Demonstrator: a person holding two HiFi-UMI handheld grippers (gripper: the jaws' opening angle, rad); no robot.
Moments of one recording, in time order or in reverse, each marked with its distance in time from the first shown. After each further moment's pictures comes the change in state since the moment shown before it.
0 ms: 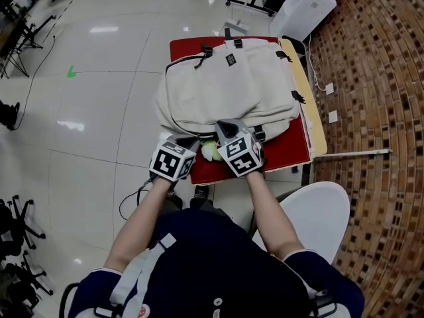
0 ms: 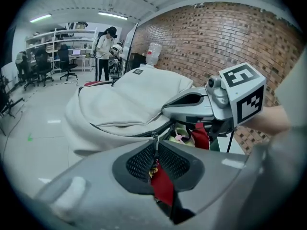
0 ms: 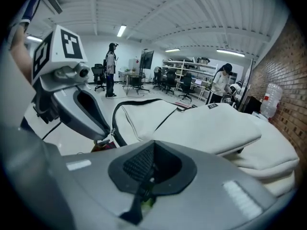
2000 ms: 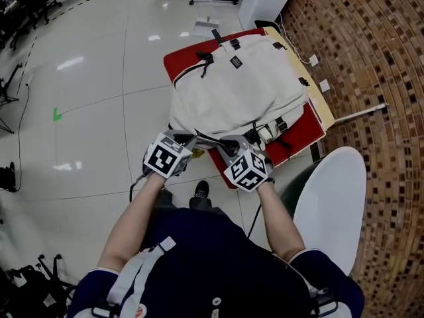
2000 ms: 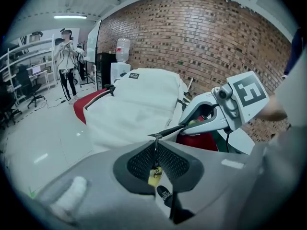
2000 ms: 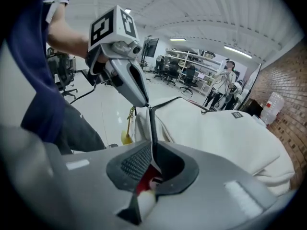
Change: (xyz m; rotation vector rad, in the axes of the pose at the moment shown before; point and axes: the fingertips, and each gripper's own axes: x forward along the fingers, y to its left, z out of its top) left arm -0.039 0.098 0.017 0.383 0.101 -0.218; right arm 0.033 0.086 0.020 -0.060 0.143 -0.051
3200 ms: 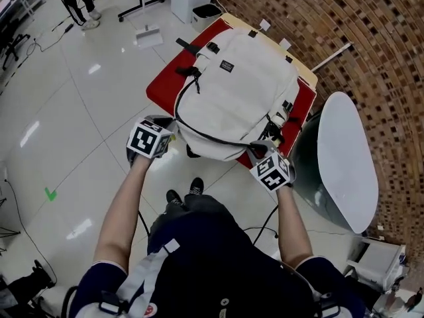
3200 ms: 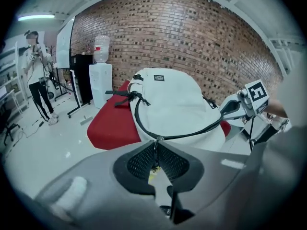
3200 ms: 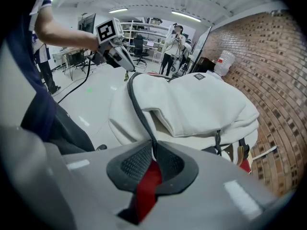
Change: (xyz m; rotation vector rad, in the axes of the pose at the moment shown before) left arm 0.022 0.193 0.047 0.272 0.052 -0.229; right arm 0.000 -0.010 -0.015 0.535 0.346 -0.376
